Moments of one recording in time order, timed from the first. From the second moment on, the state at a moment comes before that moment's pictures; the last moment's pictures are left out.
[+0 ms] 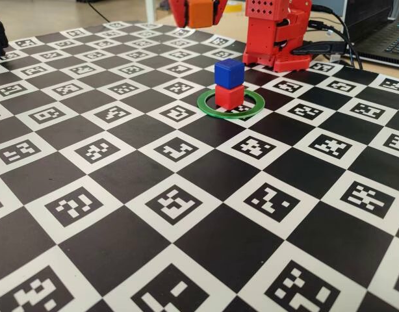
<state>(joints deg) -8.3 101.5 93.9 91.8 27.8</state>
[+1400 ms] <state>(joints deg) -14.3 111.0 116.5 76.1 19.2</state>
